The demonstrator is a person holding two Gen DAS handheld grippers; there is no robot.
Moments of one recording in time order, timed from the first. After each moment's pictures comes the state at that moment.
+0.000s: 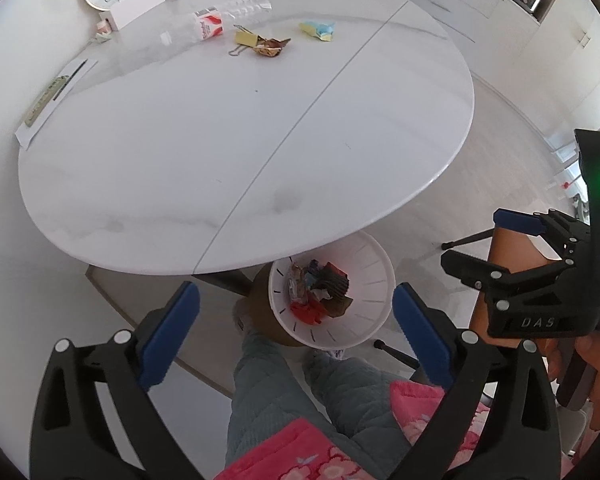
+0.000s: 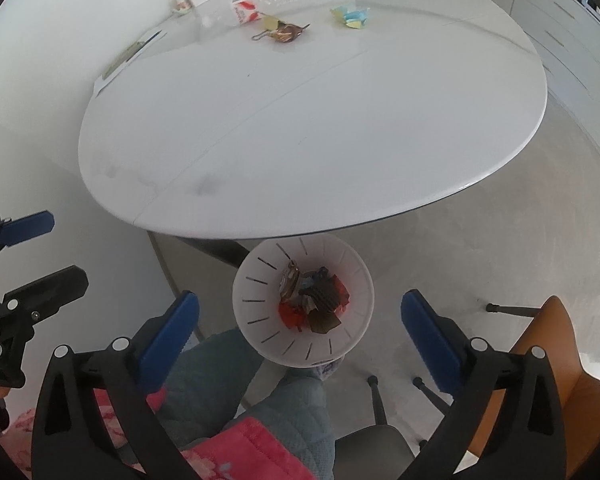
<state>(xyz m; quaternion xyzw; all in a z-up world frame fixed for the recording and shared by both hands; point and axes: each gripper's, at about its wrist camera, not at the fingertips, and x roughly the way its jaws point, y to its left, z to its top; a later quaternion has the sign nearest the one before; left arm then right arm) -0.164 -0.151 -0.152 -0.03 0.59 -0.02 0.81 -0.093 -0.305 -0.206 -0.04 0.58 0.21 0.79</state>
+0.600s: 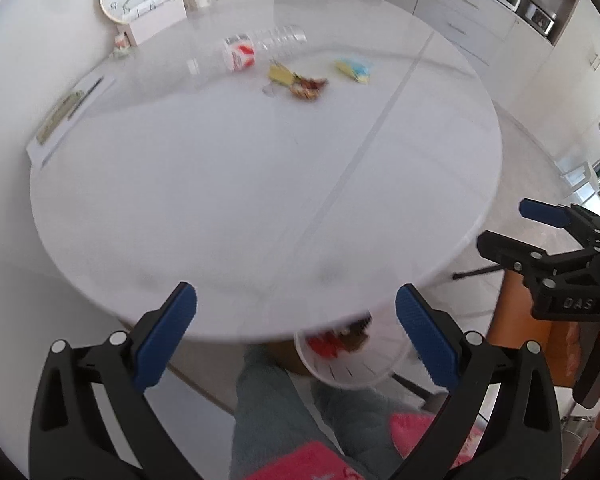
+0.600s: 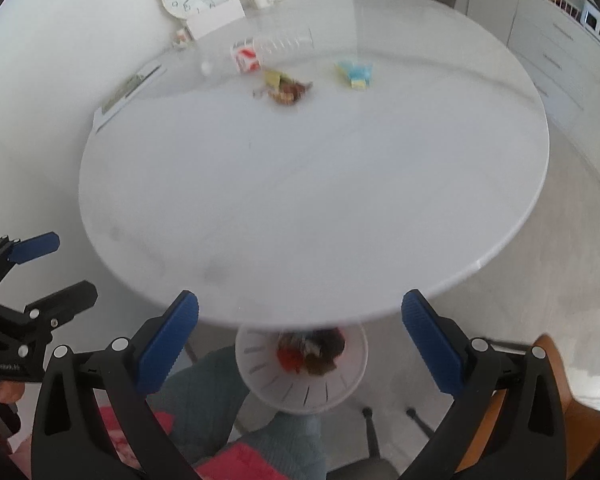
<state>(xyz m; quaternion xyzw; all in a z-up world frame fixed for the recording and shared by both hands) -0.096 -0.097 -0.133 -0.03 0.56 0.00 0.83 -0.018 -0.267 -0.164 -0.05 0.54 0.20 0.82</state>
